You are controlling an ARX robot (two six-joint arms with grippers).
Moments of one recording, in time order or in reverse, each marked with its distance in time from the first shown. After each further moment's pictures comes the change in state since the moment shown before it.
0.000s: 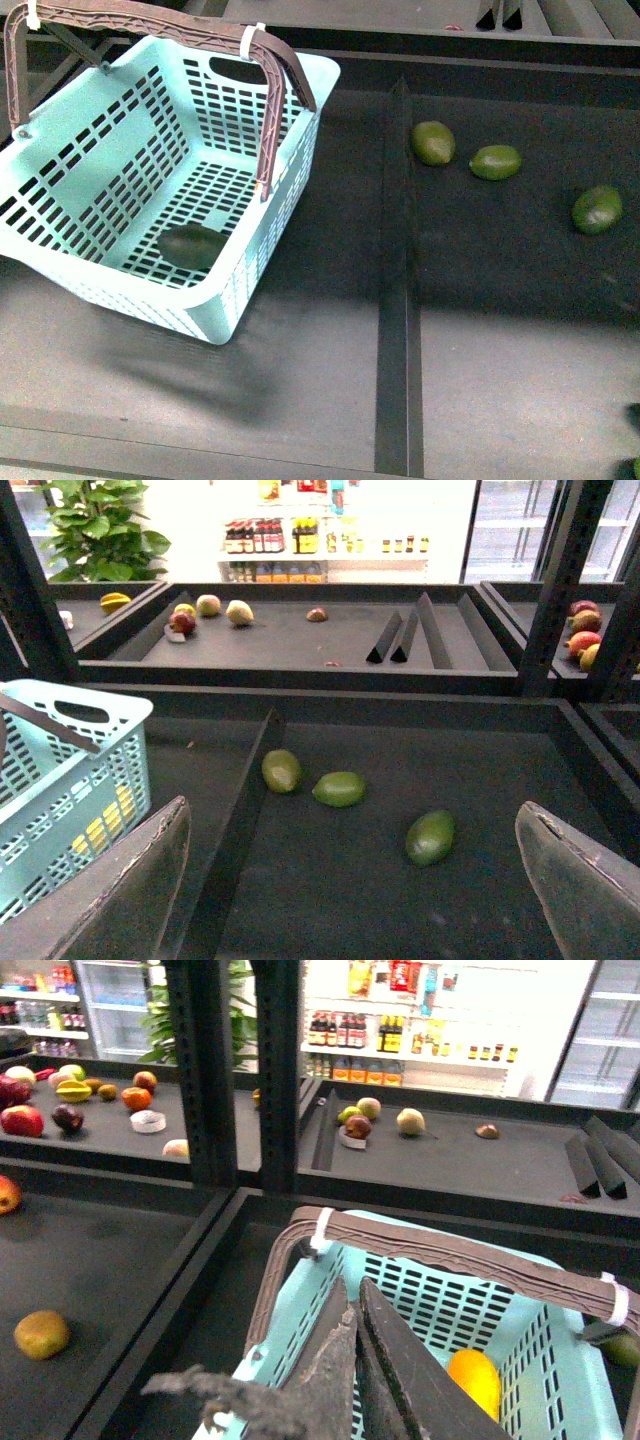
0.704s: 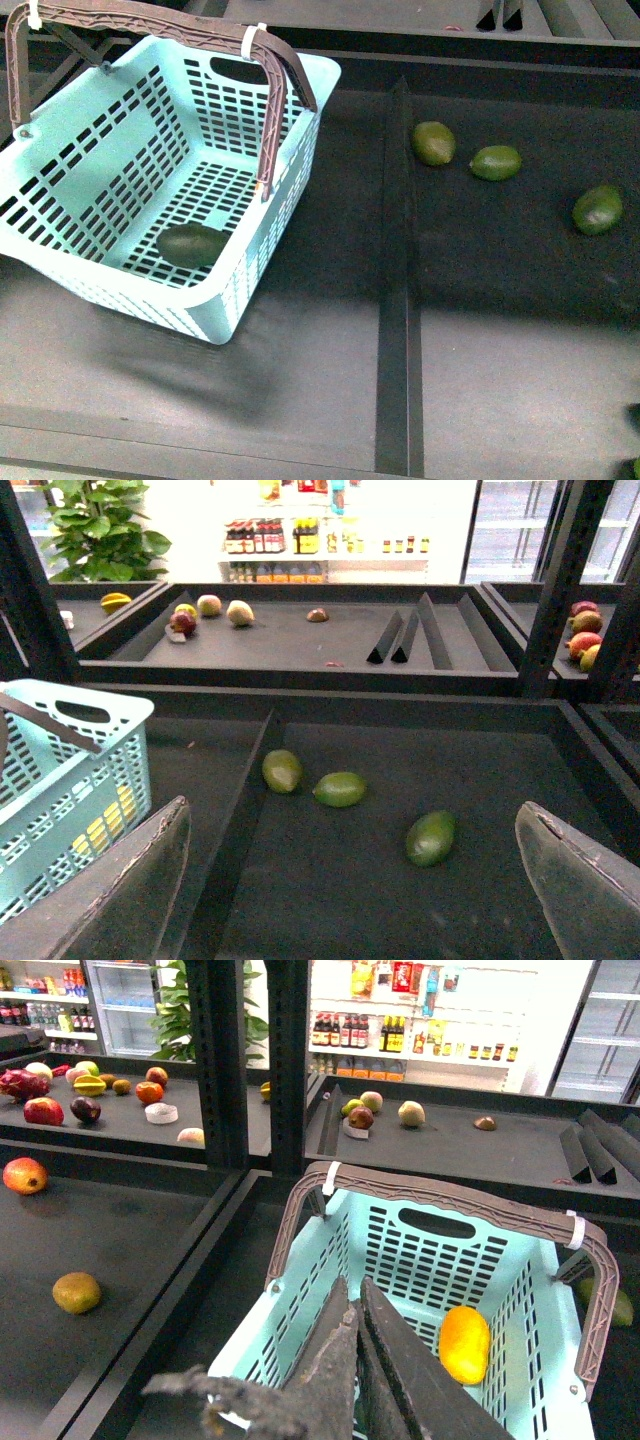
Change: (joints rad) left arm 0.009 -0.550 -0.214 -0.337 0.005 0.006; right arm 0.000 0.000 0.000 0.000 0.000 0.000
